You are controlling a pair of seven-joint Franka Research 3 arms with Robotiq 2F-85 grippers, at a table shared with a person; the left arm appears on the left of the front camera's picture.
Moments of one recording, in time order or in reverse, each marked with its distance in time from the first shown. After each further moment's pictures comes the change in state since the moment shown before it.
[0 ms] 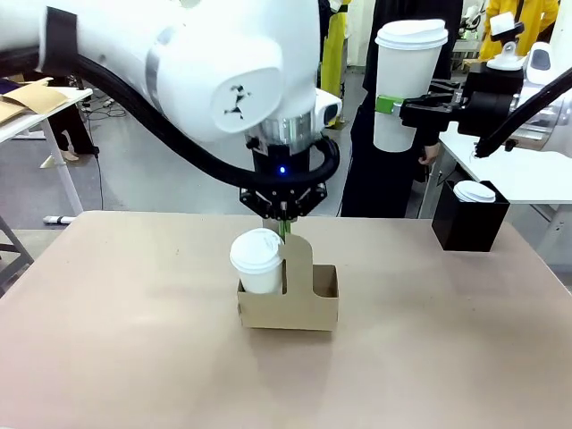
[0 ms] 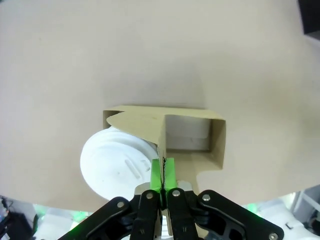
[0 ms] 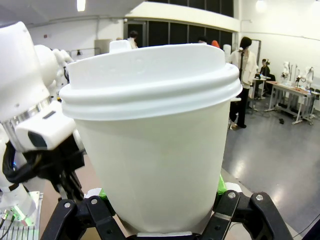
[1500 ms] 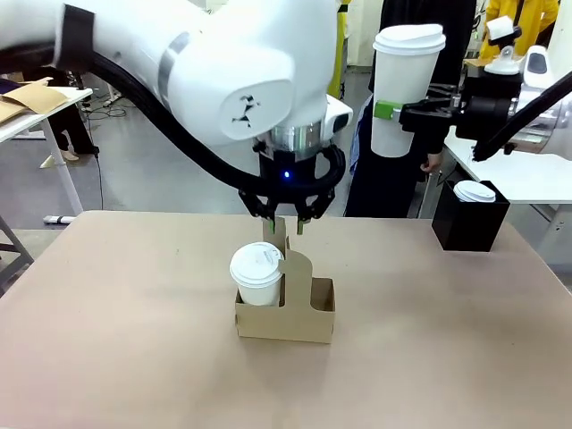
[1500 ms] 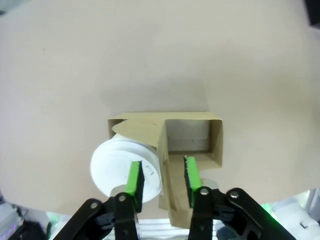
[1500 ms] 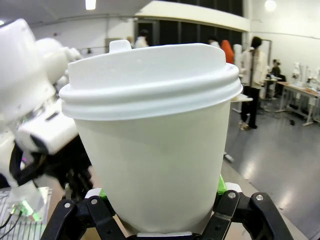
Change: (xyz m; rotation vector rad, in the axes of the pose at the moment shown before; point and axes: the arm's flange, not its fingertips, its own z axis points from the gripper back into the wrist) left arm -0.001 -0.005 0.006 0.030 -0.037 -0.085; right arm -0.009 -0.001 -0.001 0.075 0.005 -0.011
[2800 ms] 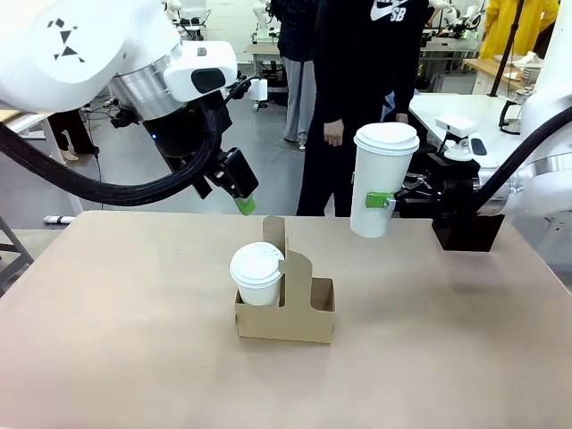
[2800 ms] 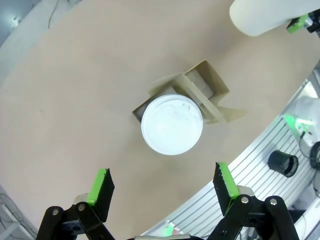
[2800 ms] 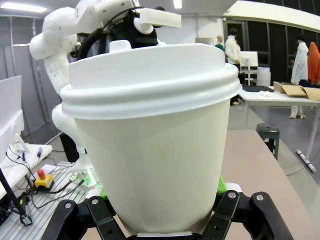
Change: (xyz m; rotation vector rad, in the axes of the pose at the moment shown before) left arm -0.015 0.130 0.056 -0.290 -0.070 -0.583; right arm -0.121 -0.008 -0.017 0.461 -0.020 -0.108
